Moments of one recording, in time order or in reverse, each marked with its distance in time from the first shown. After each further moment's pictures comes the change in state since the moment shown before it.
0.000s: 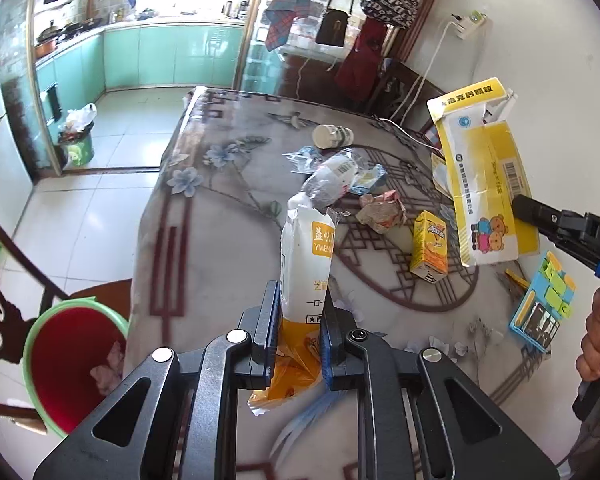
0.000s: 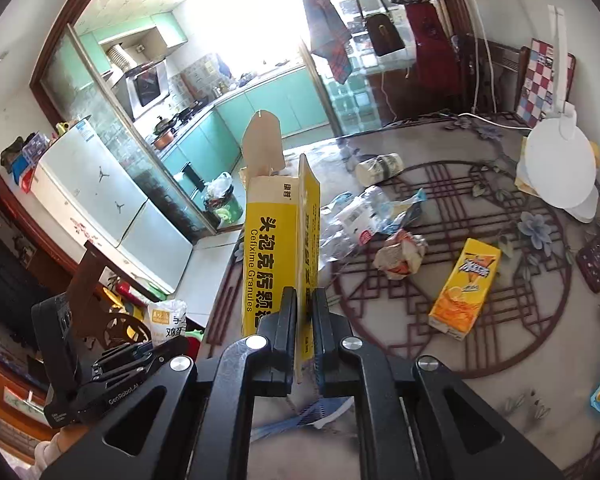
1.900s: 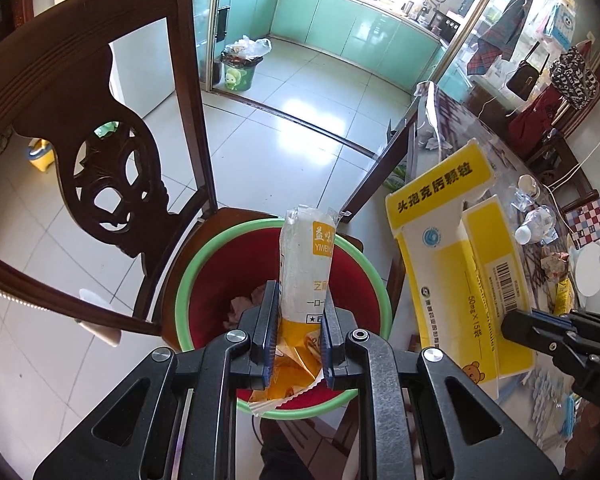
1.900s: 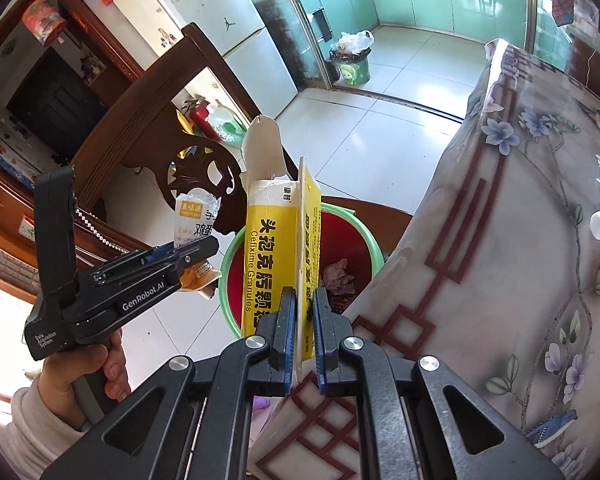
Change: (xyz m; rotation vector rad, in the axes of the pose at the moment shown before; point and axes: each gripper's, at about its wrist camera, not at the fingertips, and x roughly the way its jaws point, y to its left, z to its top) left arm -0.049 0.243 -0.079 -0.420 0.043 0.333; right arm 0.232 0.246 -0.112 -0.417 0.492 0.218
